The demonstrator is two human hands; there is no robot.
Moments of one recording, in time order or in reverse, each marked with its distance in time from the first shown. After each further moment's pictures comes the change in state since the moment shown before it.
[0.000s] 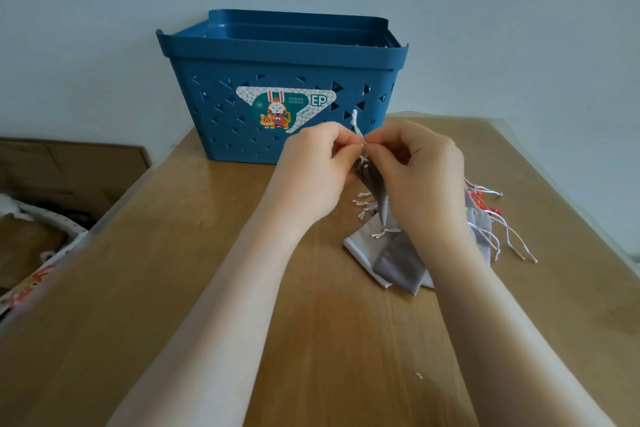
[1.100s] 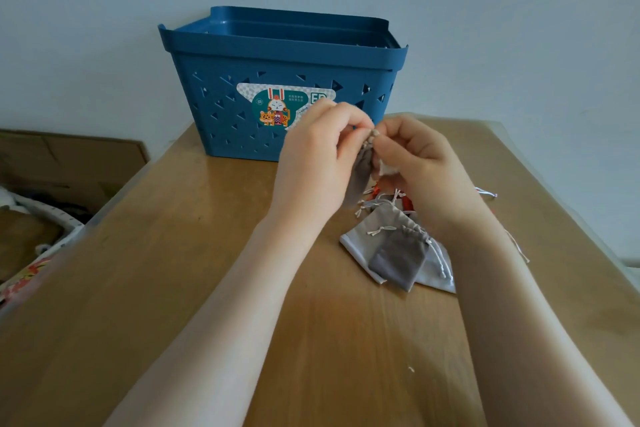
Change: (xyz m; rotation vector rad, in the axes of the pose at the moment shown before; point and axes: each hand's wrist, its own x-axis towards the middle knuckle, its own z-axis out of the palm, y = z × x) left_hand 0.002 -0.008 0.009 0.178 0.303 0.448; right_hand 0.007 0.008 -0.015 0.557 -0.407 0.165
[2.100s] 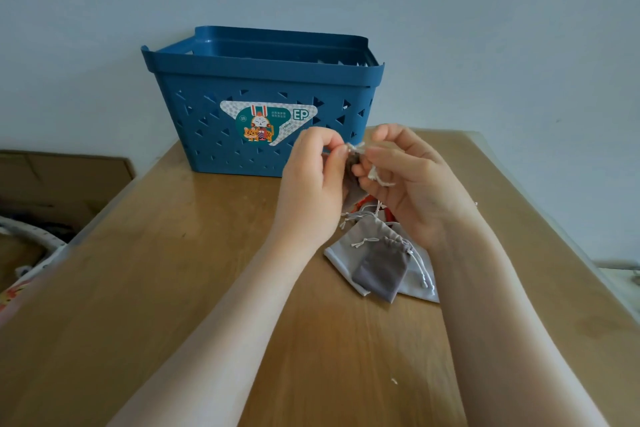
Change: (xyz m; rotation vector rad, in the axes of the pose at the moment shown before) left_hand -0.010 0.003 0.018 -0.242 -0.031 -0.173; right_hand 0.001 -0.006 -0.013 0.462 0.008 0.157
